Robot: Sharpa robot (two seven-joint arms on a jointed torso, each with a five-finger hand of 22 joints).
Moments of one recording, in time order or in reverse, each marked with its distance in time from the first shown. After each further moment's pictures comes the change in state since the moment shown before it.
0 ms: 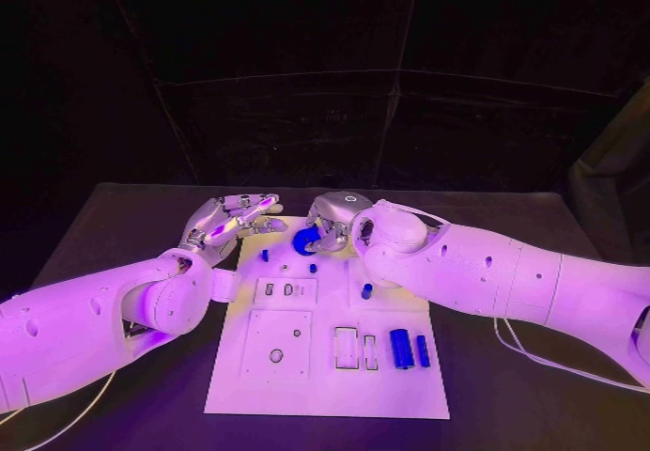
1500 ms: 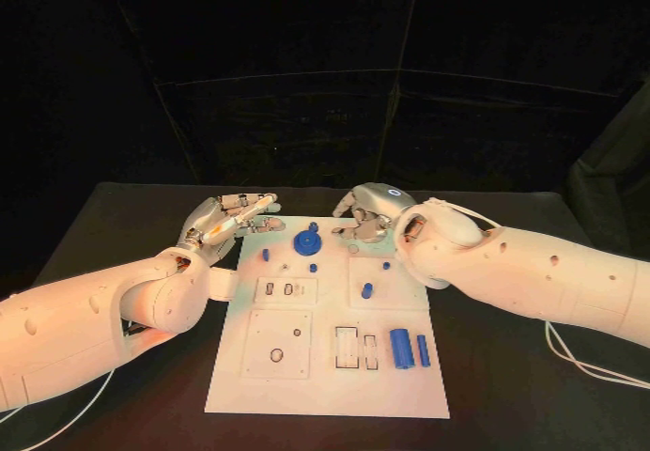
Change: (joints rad) left arm 0.000 -0.004 0.000 -0.007 0.000 0.000 -0.002; left_hand -0.005 0.005 0.000 0.000 0.000 0.000 0.000 -0.005 0.000 0.000 0.000 -0.004 0.000 0.000 0.000 -0.004 0.001 0.000 0.000 0.000 -0.004 -0.003; right arm -0.001 -0.215 -0.001 0.134 0.125 -0.145 0.135; right_hand 0.050 0.070 -0.054 0.024 0.154 0.036 -0.011 0.006 0.005 0.018 -0.004 0.053 0.068 0.004 0.003 0.005 0.001 0.000 0.004 0.004 0.004 0.014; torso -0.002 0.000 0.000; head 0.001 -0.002
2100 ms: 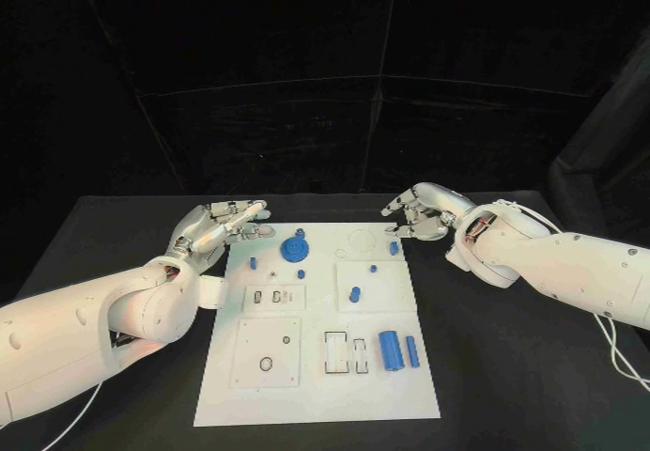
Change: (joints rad) left arm 0.000 0.002 -0.006 -0.014 0.000 0.003 -0.001; left_hand 0.000 0.000 -0.003 -0.003 0.000 0.000 0.000 0.000 0.000 0.000 0.000 0.000 0.000 0.000 0.000 -0.004 0.002 0.000 0.000 0.000 -0.004 -0.001; right arm -0.011 -0.232 -0.001 -0.018 0.291 -0.003 0.272; right_hand 0.073 -0.018 0.018 -0.080 -0.032 -0.002 0.005 -0.009 -0.004 -0.002 -0.005 -0.024 -0.017 0.000 0.000 0.000 0.000 0.000 0.004 -0.004 0.000 0.006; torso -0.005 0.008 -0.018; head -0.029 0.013
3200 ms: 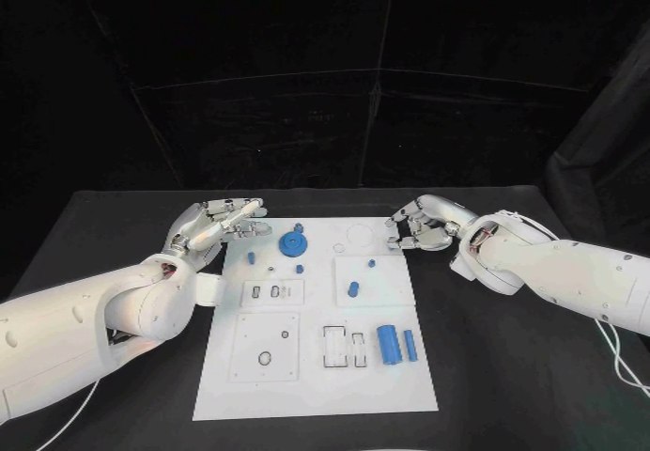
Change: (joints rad) left arm -0.001 0.002 -0.008 -0.008 0.000 0.003 -0.004; left_hand 0.000 0.000 0.003 -0.003 0.000 0.000 0.000 0.000 0.000 0.000 0.000 0.000 0.000 0.000 0.000 0.000 0.001 0.000 0.000 0.000 0.000 -0.001; right arm -0.062 -0.010 -0.001 -0.054 0.065 0.039 0.093; right_hand -0.073 -0.009 -0.067 0.031 0.028 -0.022 0.004 -0.003 0.002 -0.002 0.002 -0.008 -0.005 0.000 0.000 0.000 0.000 0.000 0.000 0.000 0.000 0.001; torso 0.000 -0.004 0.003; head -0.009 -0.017
